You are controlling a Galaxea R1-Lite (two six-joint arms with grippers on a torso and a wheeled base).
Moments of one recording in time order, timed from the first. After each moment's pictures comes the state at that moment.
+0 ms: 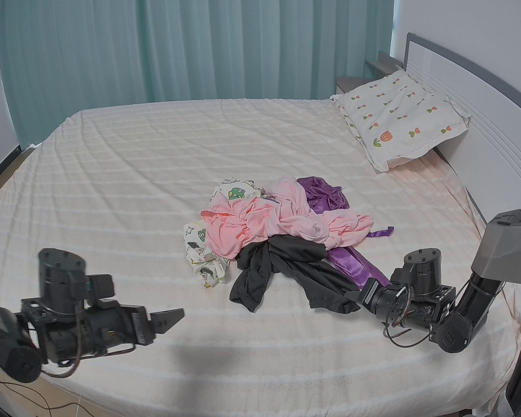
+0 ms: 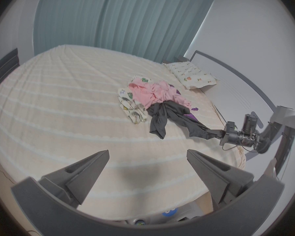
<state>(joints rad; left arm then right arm) -0.43 1.51 -0.31 -0.62 -0.03 -0.40 0.44 2.15 -0.48 -1.14 0.11 0.94</state>
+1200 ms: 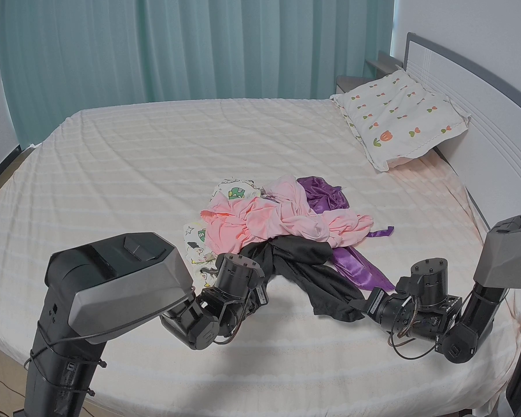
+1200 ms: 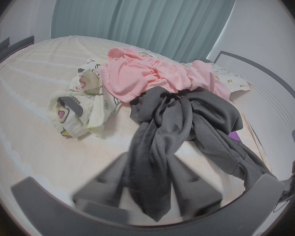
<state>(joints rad) -0.62 2.48 -1.11 -0.77 0.32 -0.64 0.45 2.14 -0.37 -1.24 0.10 0.94</state>
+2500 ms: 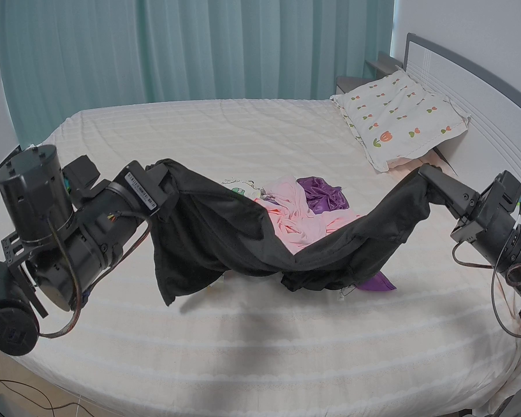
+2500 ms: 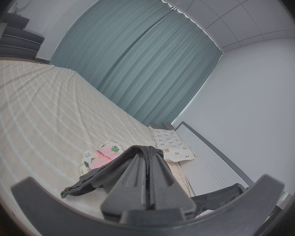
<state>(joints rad) -0.60 1.51 -0.66 -0.87 0.34 -0.66 0.39 1.50 -0.35 -1.47 0.34 0.91</state>
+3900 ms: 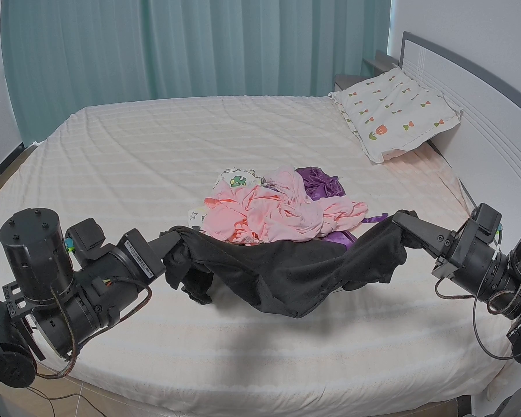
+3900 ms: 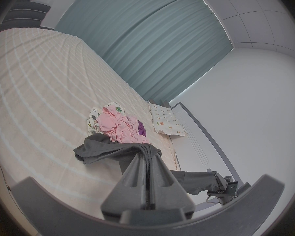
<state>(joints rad) -0.64 1.46 -0.44 -0.87 0.19 -0.86 0.45 1.56 -0.26 -1.46 0.33 0.91</state>
